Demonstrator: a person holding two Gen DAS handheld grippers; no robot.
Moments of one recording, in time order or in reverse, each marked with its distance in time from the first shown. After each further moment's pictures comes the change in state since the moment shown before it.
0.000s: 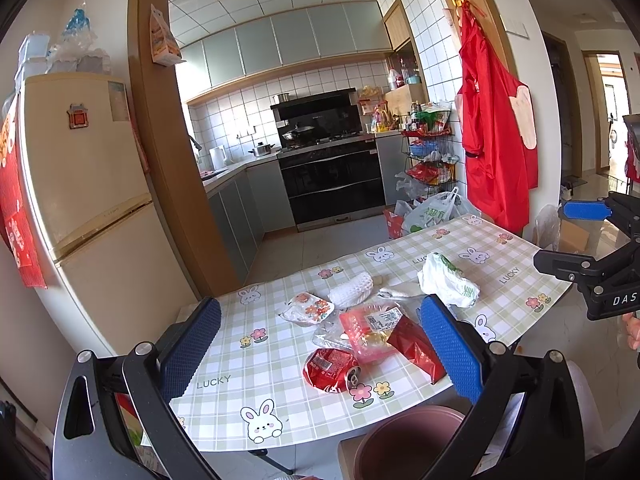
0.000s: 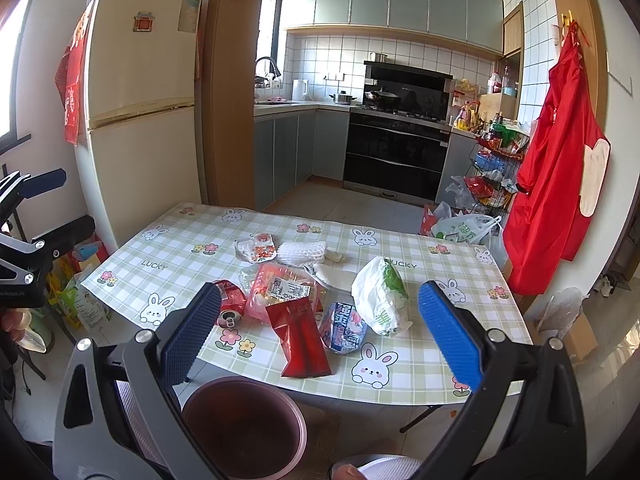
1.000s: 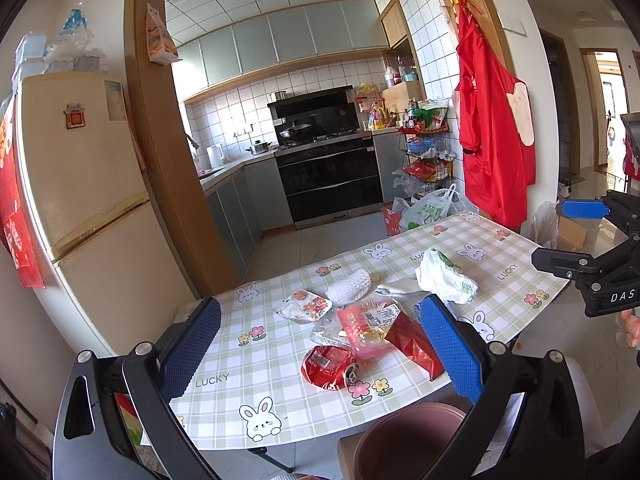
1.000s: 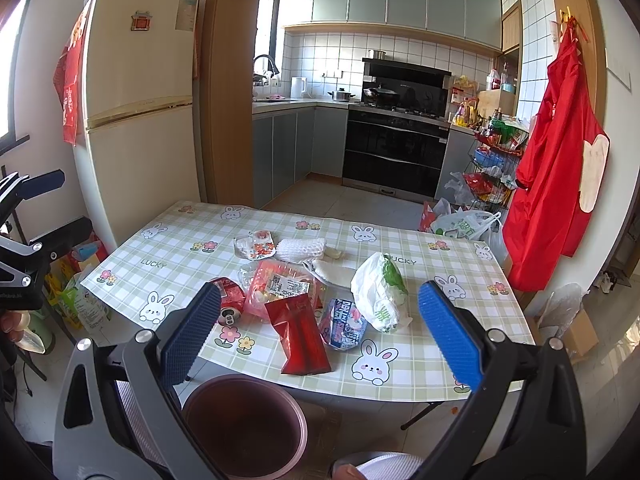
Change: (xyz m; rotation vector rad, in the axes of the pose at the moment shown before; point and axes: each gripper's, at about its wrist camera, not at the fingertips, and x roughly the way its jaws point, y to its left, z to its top) left arm 0.000 -0.001 -0.005 0.000 0.002 -0.001; right arm 0.000 0.001 -0.001 0.008 0.005 0.000
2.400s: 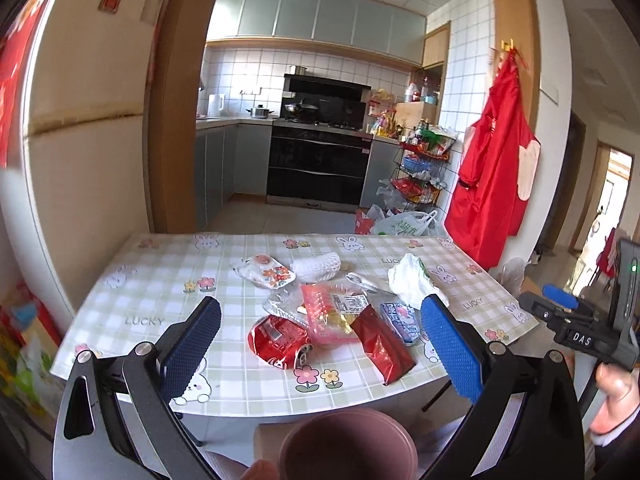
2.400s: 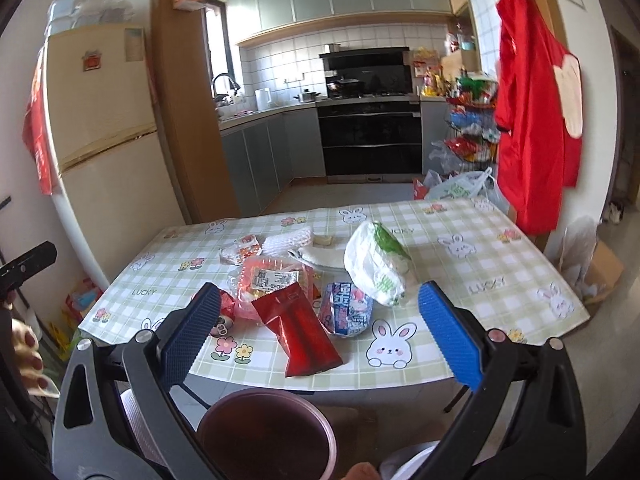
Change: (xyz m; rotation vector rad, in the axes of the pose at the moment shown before) left arm 0.041 0.037 -0.060 -0.348 0.038 -0.150; right arm 0.048 -0.029 -0.067 0.251 -0.032 -0.013
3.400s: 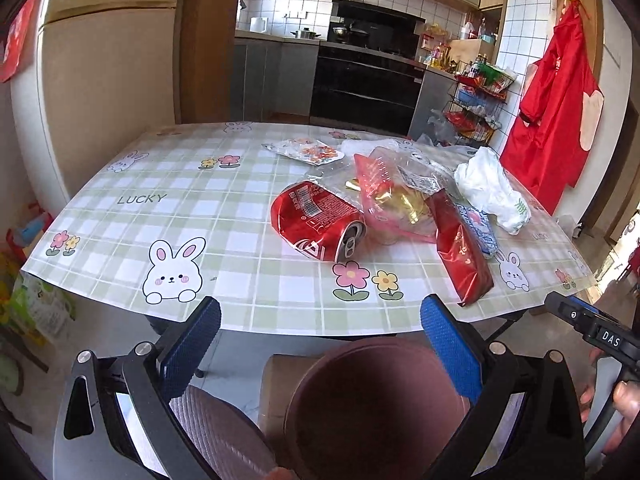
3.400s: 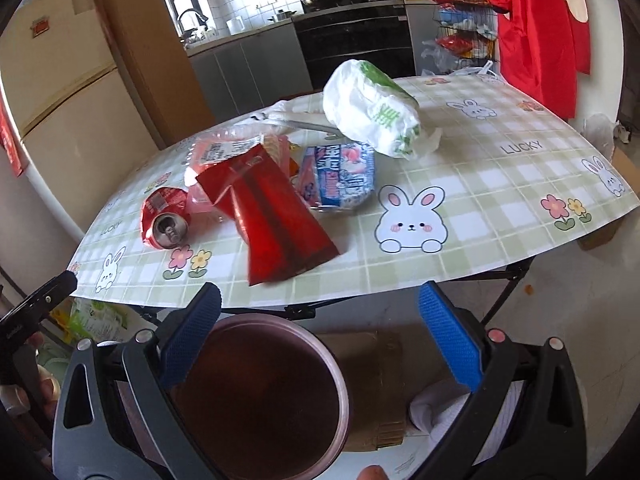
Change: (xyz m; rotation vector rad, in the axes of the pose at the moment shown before) left arm 0.110 0.032 -0.129 -0.076 0.274 0.155; right arm 0.114 -0.034 -0.113 0.128 0.286 0.005
